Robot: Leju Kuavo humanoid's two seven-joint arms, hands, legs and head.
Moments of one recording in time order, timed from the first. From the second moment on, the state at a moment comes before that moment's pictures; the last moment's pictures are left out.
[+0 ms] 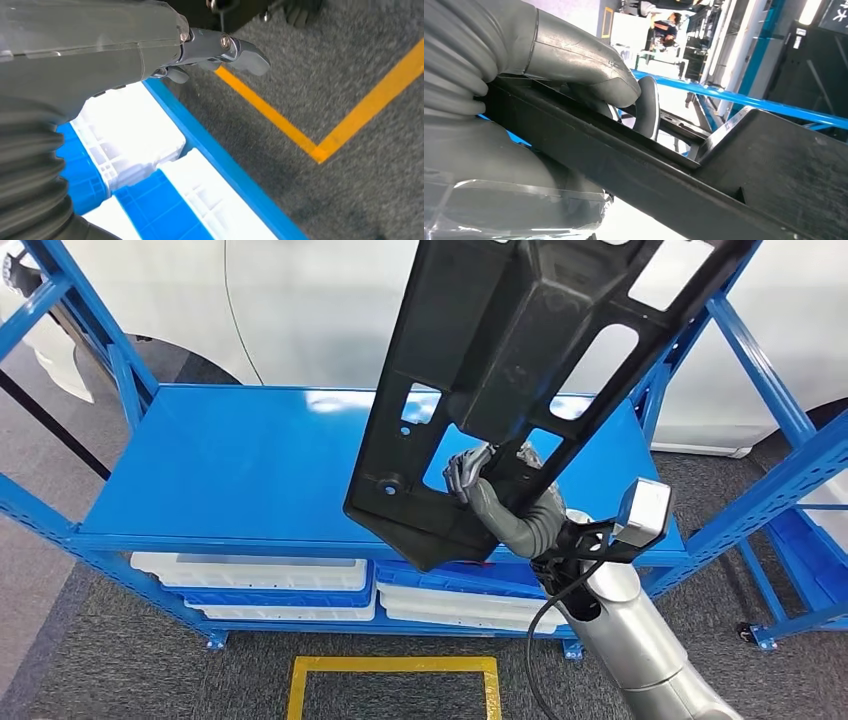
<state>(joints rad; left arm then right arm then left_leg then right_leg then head) -0.15 -0.20 0.97 -0.20 1.20 0.08 -0.09 -0.45 -0.19 0.44 -1.70 -0.38 0.39 -0.41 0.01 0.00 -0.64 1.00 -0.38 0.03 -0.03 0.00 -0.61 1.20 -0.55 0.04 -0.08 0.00</state>
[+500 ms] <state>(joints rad) -0.14 -0.20 0.97 -0.20 1.20 0.08 -0.09 -0.45 -0.19 0.44 -1.71 -0.37 0.36 -0.40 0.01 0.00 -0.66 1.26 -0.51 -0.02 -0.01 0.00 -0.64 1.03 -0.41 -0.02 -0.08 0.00</state>
